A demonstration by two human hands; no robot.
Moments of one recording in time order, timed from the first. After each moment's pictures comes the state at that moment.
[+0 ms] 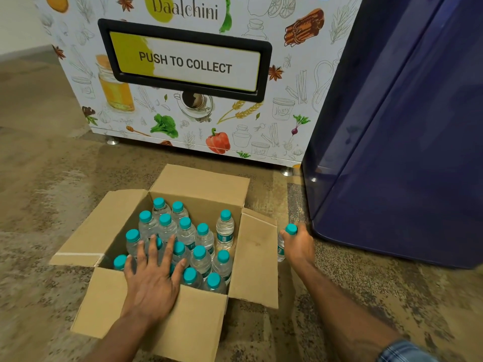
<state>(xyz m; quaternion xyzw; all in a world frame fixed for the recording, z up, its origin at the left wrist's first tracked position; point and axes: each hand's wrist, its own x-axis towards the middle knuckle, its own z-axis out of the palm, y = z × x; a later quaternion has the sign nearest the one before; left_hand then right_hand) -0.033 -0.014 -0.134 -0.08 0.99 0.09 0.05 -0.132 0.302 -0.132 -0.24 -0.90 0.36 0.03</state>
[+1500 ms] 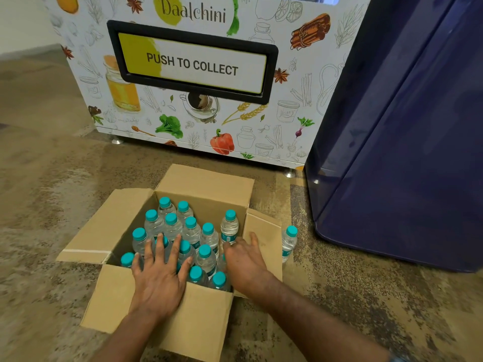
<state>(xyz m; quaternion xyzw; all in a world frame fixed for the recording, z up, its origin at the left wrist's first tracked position) -0.032 -0.013 -0.131 -0.08 0.99 0.11 0.05 -0.080 0.178 -0.093 0.20 -0.97 -0.04 -0.10</state>
